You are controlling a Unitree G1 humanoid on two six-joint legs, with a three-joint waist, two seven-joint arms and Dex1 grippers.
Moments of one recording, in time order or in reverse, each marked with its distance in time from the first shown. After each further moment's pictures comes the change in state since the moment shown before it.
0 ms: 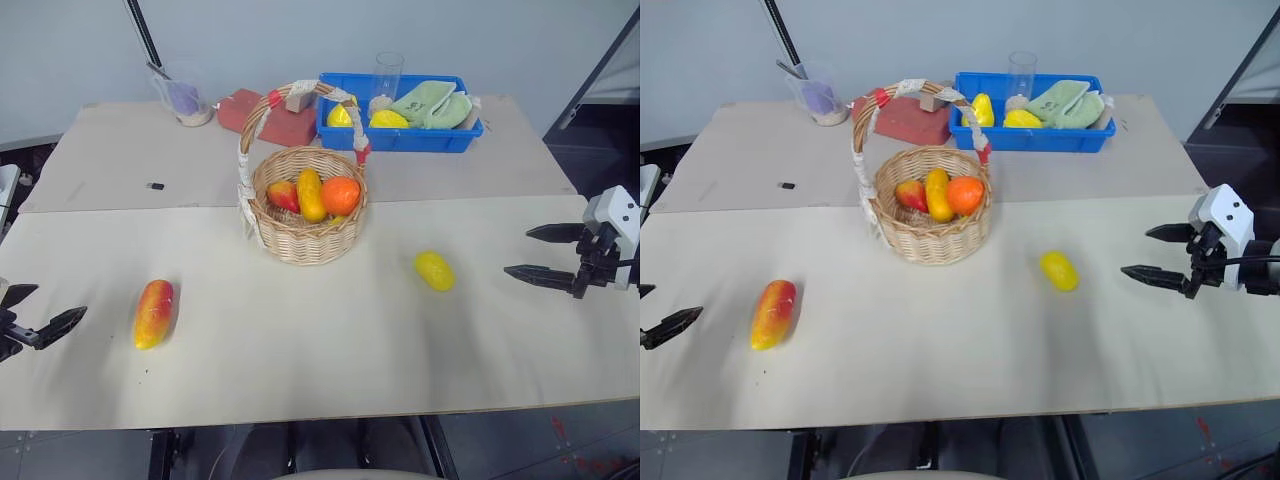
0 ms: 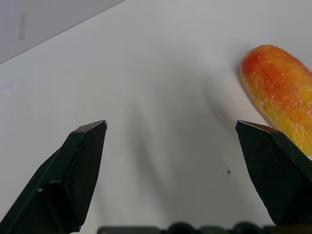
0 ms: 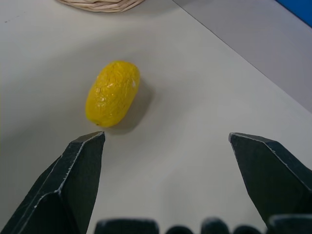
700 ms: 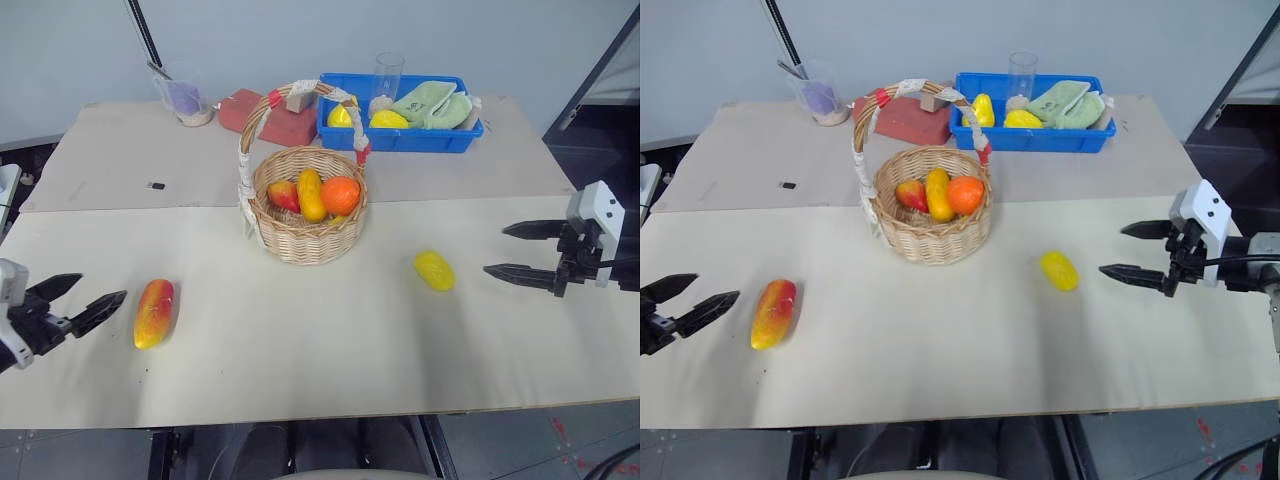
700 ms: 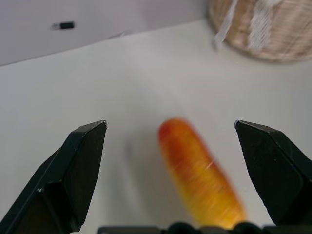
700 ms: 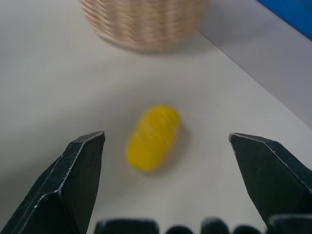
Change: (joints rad) left arm -0.084 -0.164 -0.006 -0.324 -0.266 0.326 0.154; right arm -0.041 0.050 0.020 -0.221 0.112 0.138 0.022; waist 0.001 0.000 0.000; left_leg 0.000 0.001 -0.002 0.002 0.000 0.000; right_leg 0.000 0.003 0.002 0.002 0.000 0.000
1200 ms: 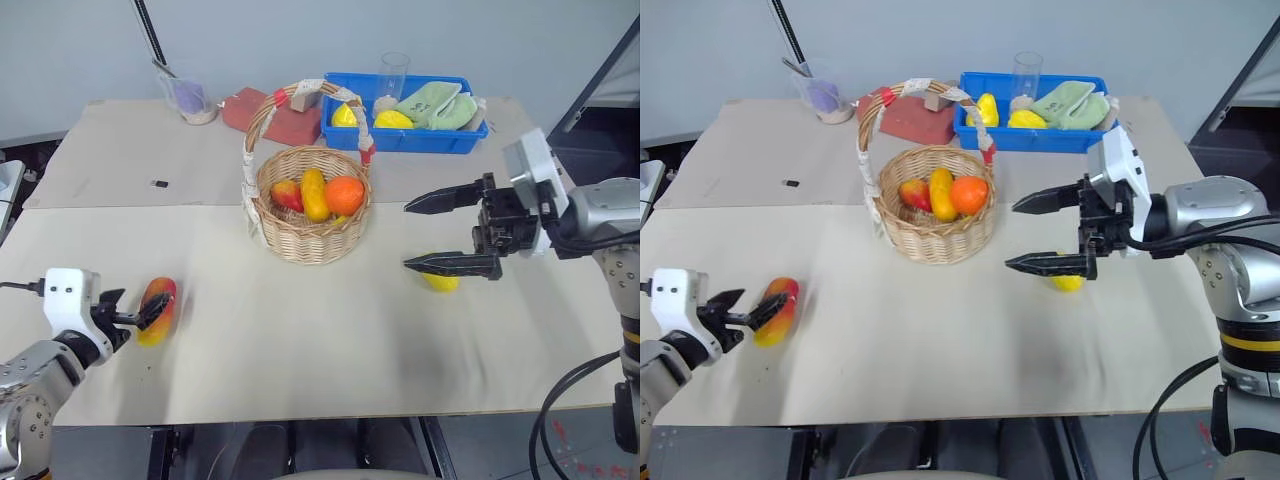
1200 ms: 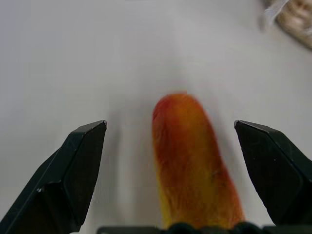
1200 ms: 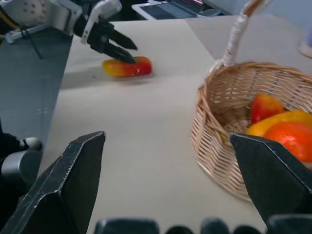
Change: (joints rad) left arm -0.063 -0.188 -0.180 -0.075 0.062 0.144 0.371; right arm -0.275 0.153 0.165 -0.258 0.199 0.214 -0.019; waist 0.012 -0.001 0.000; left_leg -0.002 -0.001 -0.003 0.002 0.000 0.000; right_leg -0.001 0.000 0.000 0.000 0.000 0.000
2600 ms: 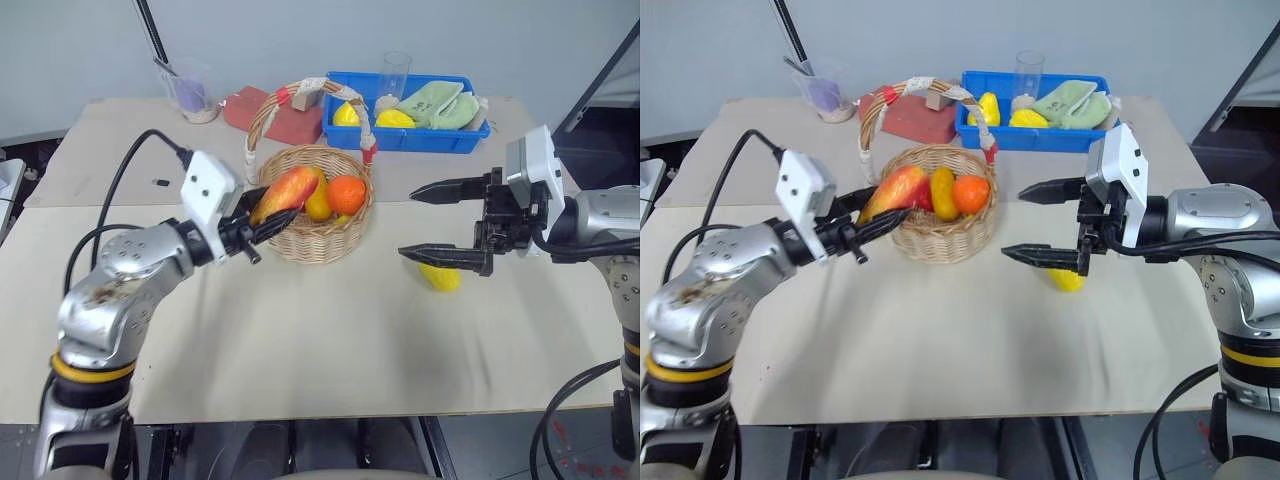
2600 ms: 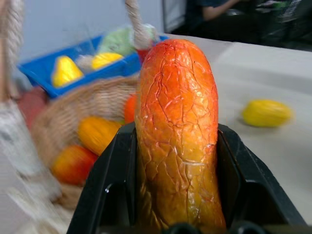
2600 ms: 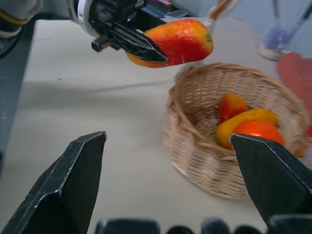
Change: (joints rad) left arm -0.661 -0.001 -0.569 0.042 0.104 -0.270 -0.176; right arm 0.067 0.008 -0.083 -0.114 -0.017 0.037 -0.198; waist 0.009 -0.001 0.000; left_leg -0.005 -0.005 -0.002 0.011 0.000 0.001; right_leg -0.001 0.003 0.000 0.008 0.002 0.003
